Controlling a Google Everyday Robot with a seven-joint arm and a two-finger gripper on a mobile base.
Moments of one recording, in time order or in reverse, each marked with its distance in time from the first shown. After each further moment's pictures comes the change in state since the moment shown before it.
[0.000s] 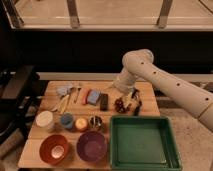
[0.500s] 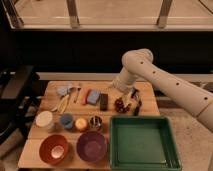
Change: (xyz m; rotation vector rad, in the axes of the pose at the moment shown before) arm 0.002 -0.011 0.003 -0.008 -0.005 -0.049
